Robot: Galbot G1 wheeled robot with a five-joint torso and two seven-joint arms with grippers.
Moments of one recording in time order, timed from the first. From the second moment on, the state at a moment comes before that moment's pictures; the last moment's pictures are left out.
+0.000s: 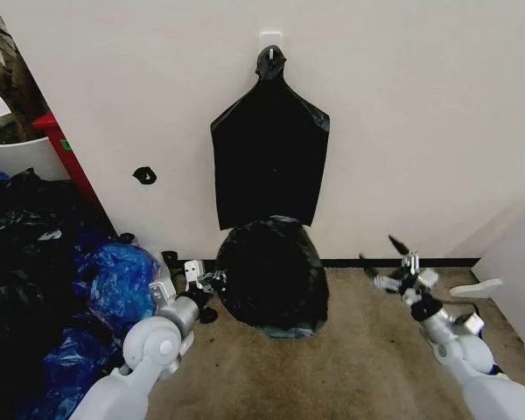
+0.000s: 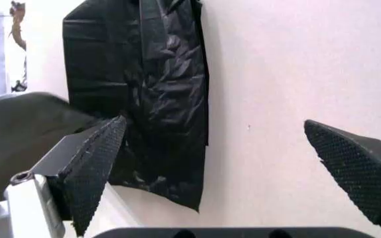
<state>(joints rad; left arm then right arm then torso) 1.20 -1.08 -0.26 -1.88 -0.88 0.22 0.06 -1.21 0.93 0.38 1.54 0.84 0.65 -0.53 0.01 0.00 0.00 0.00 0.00</state>
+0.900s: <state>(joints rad) 1.19 -1.05 -0.25 -1.75 -0.60 -0.03 0.42 -1.19 0.95 0.32 1.54 0.61 0.64 -0.62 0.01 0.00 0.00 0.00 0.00</state>
